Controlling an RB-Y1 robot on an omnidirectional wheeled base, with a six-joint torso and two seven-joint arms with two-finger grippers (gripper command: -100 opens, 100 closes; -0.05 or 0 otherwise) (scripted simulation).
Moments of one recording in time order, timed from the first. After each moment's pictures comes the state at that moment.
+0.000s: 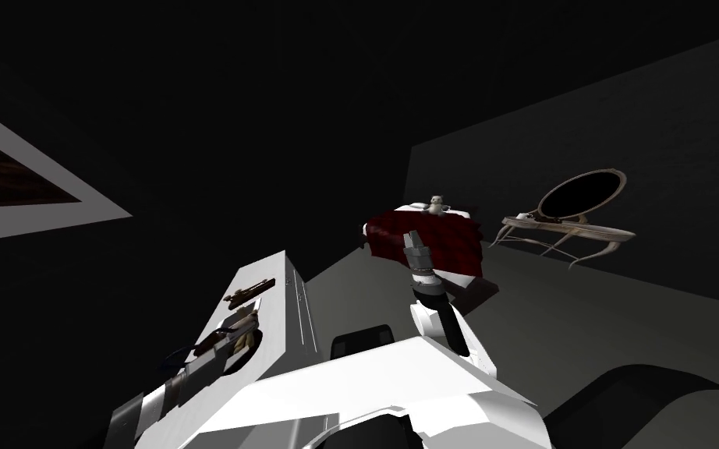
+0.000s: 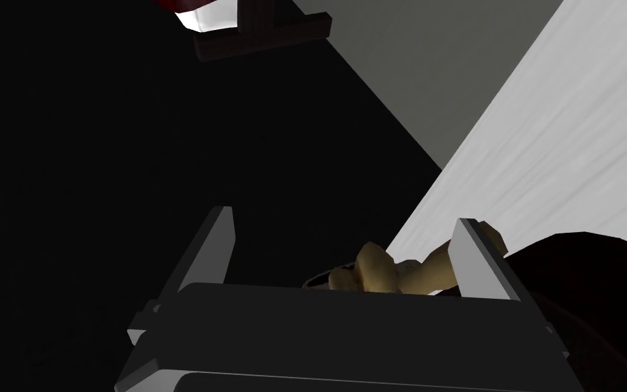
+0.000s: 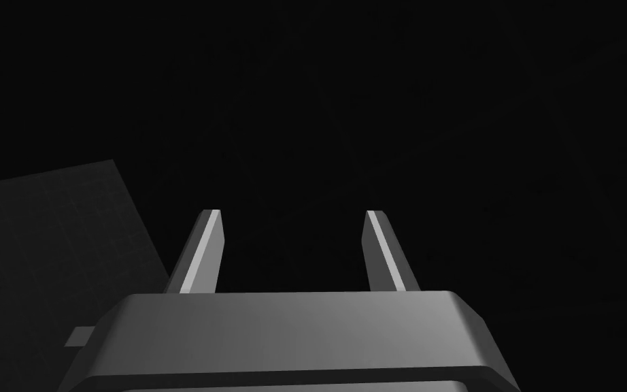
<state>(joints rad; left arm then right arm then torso) 0.49 1.43 -0.58 -1.36 0.31 -0.83 0.55 0.51 -0.03 0.04 -2.27 0.08 -0.60 0.08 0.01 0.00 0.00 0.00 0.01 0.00</state>
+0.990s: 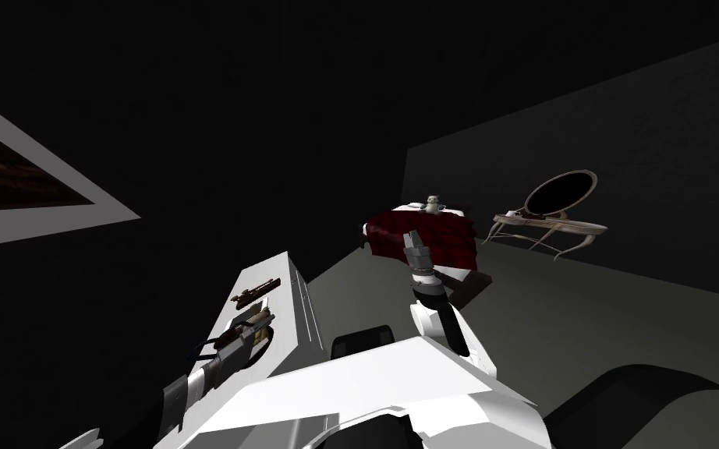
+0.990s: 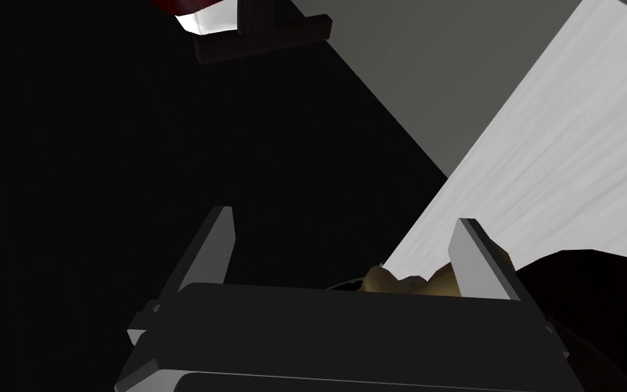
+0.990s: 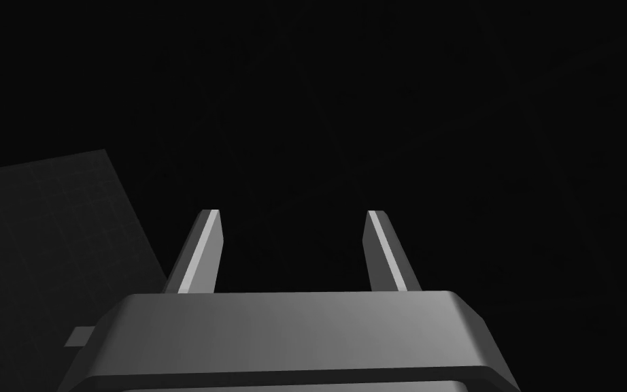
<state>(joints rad) 0.62 1.35 -0.39 -1.64 0.22 -0.54 0.56 0.51 -0.03 0.04 -2.27 0.08 -0.60 0.08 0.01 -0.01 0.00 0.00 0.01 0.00</state>
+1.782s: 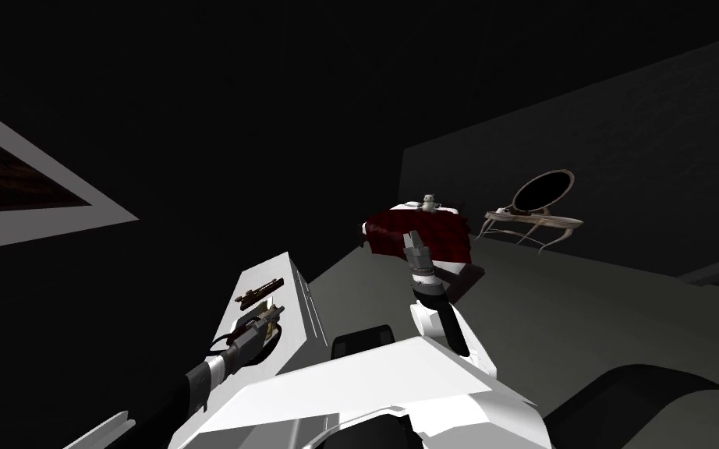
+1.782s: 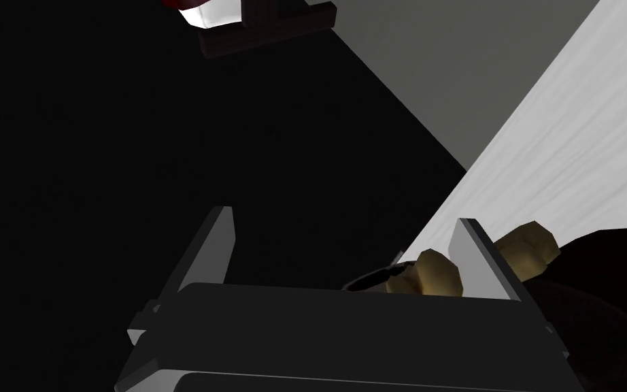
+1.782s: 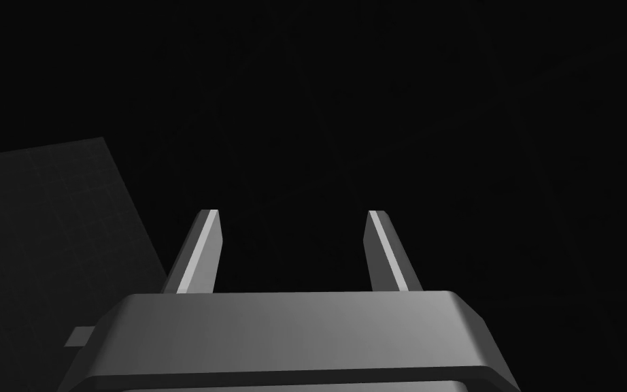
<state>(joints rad) 0.72 1.27 -0.23 -1.87 0.13 -0.30 0.57 0.51 -0.03 0.04 -2.27 0.08 -0.60 0.08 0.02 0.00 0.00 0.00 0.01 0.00</state>
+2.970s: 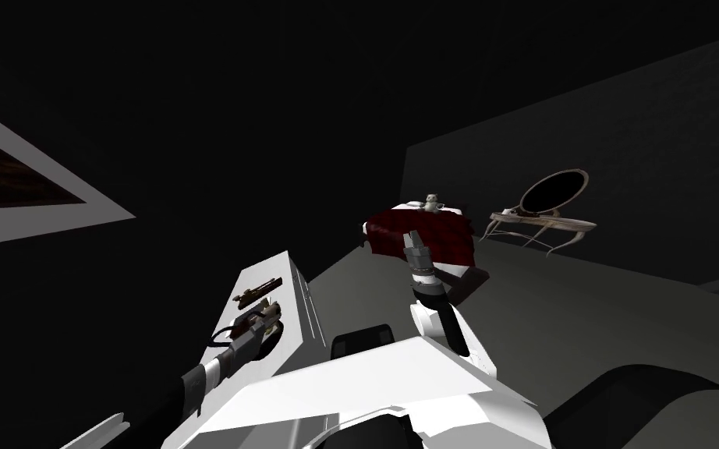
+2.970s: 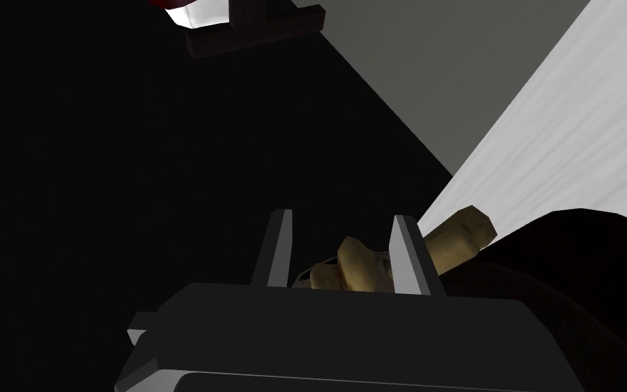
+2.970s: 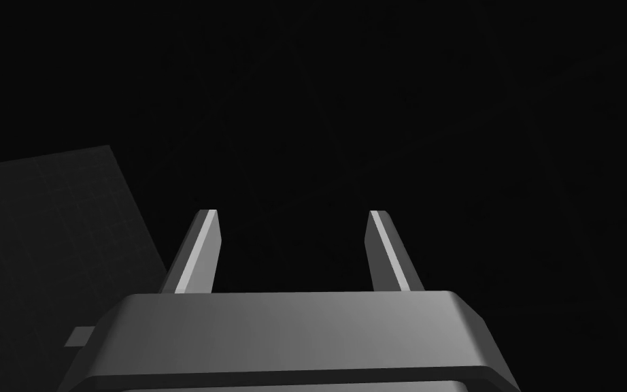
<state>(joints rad) 0.68 1.31 -0.29 -1.80 0.17 -0.36 0.57 0.51 -0.03 0.04 -2.27 0.08 -0.60 0.08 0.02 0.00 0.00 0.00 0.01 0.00</state>
